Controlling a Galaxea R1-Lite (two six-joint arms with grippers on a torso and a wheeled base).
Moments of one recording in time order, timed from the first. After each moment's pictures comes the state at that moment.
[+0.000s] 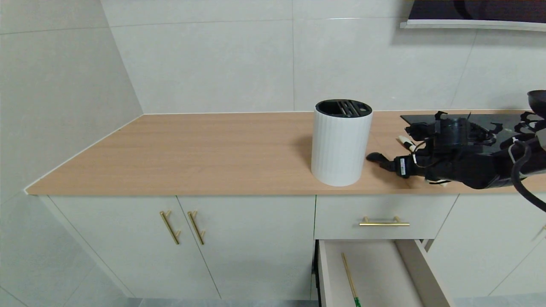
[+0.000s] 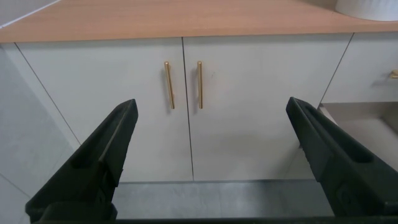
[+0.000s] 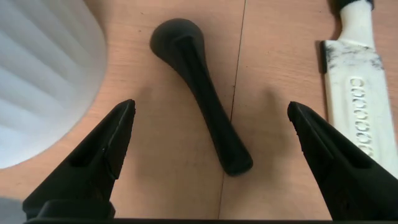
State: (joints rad) left arm -0.01 0.00 0.00 0.00 -0.02 0.01; right arm 0.10 2.11 -1.31 -0.36 0.02 -0.03
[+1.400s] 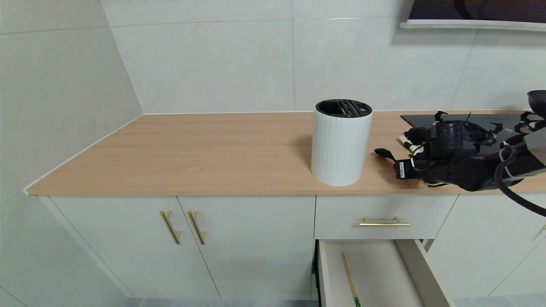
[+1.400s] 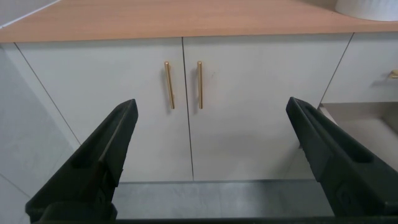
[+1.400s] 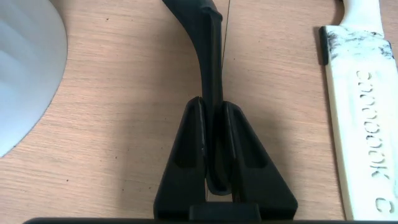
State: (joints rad) left arm -0.01 0.00 0.00 0.00 -0.02 0.01; right arm 0.10 2.16 -1.33 -0.37 -0.01 -0.03
